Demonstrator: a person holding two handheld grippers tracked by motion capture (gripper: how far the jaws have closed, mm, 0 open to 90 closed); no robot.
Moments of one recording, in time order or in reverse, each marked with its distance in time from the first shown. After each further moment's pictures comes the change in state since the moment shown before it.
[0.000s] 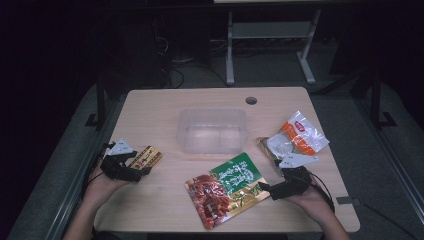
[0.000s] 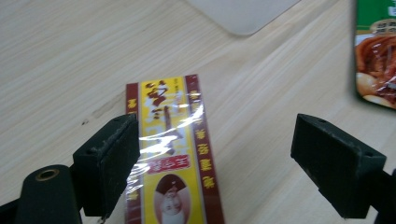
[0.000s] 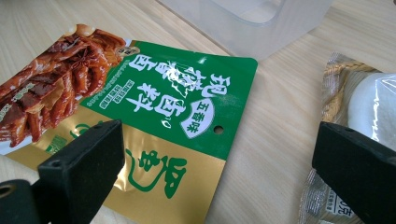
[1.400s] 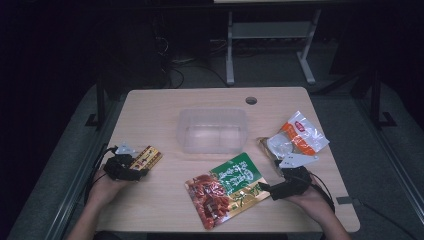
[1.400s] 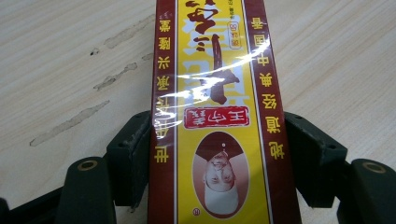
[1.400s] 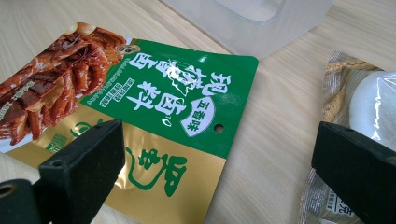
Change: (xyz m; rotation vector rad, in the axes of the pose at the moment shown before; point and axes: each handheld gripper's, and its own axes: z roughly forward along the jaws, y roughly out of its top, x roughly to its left) left arm 0.016 -0.023 0.031 0.137 0.046 -0.103; right arm 0.000 -0.001 0.000 0.008 0.005 0.006
